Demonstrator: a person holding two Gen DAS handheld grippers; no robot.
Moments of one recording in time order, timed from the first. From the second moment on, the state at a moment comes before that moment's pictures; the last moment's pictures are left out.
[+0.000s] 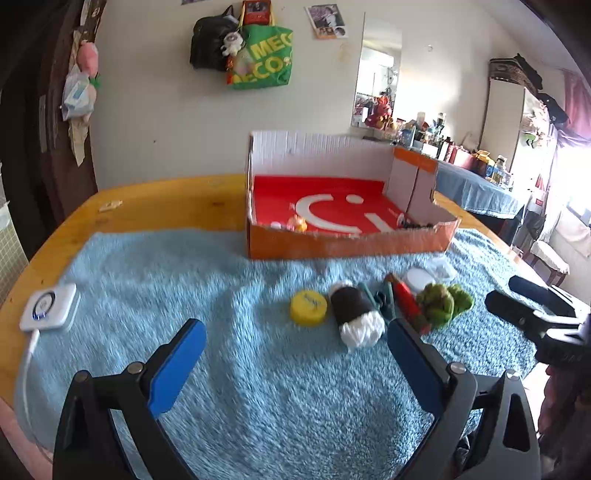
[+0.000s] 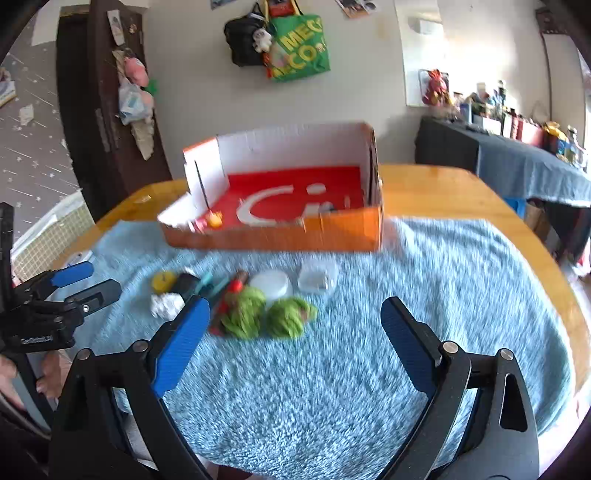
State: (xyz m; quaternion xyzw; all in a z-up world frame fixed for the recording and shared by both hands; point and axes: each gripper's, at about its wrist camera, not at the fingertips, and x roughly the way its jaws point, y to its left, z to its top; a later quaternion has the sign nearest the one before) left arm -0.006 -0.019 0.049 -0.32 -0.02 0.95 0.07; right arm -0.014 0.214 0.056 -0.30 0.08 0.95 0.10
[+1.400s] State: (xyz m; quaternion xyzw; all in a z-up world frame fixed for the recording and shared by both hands) left arm -0.080 -0.023 0.023 -0.42 0.05 0.90 0.12; right arm -0.056 0.232 0.025 -0.39 0.03 0.91 0.13
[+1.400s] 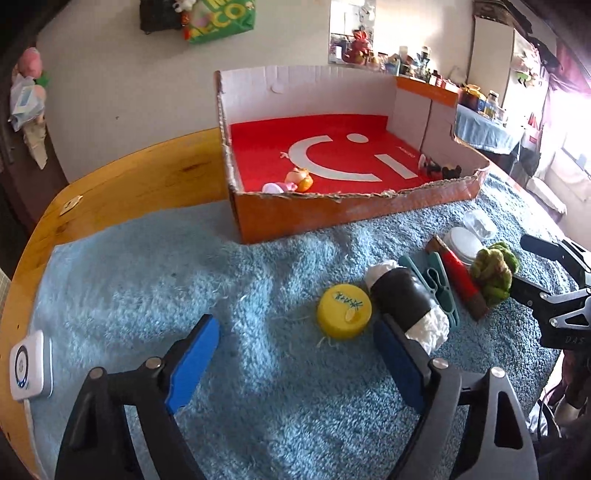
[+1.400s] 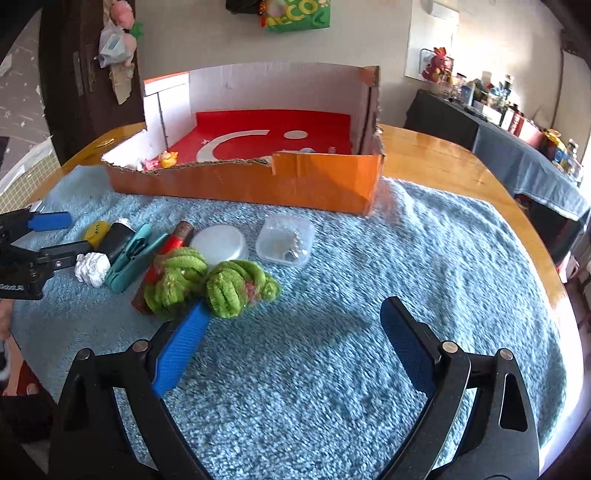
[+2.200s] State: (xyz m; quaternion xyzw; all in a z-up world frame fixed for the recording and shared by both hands) left arm -0.076 -0.008 0.030 -0.40 0.08 0.90 0.14; right arm -0.068 0.227 0.030 -0.37 0.06 0.92 0.05
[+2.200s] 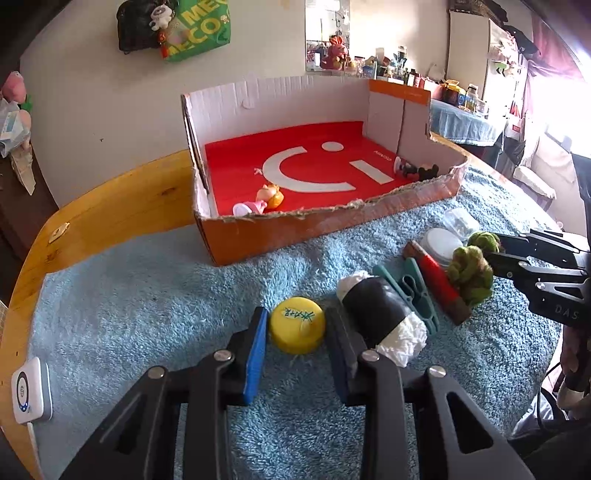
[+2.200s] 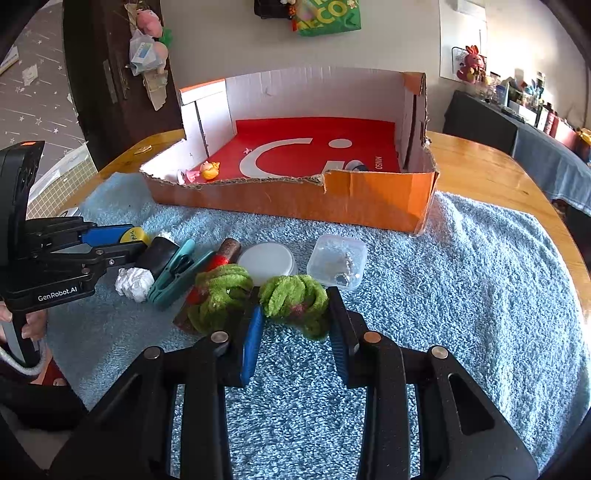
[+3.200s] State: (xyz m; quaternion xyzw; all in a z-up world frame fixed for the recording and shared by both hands) left arm -0.056 -0.005 0.080 -0.34 0.07 0.92 0.16; right arm -0.067 0.222 0.066 -0.34 0.04 0.94 0.05
